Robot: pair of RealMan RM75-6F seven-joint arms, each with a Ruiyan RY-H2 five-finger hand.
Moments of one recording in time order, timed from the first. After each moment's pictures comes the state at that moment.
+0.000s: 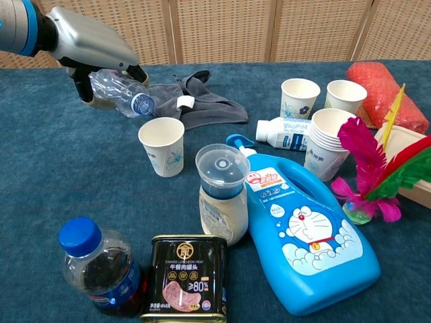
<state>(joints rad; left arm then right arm) -1.15 -1.15 0.00 -1.56 1.13 0.51 0.48 -0.16 -1.13 0.03 -1.90 -1.39 1.59 0.00</state>
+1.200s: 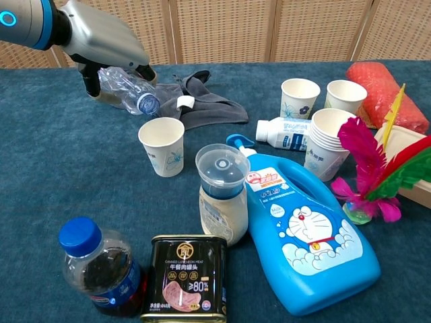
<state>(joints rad) -1.26 -1.16 0.07 -1.58 1.05 0.53 0.61 -0.17 -1.14 0.04 -1.88 -1.39 1.59 0.02</state>
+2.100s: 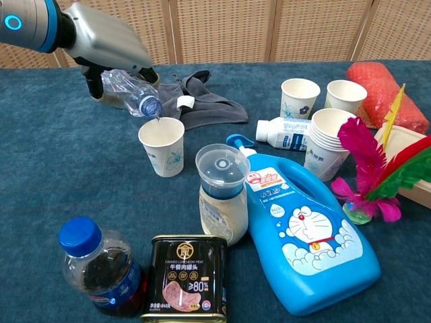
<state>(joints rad) -1.28 -1.17 0.10 -1.58 1.02 0.55 0.63 -0.17 -1.14 0.04 -1.87 -1.39 1.59 0.02</state>
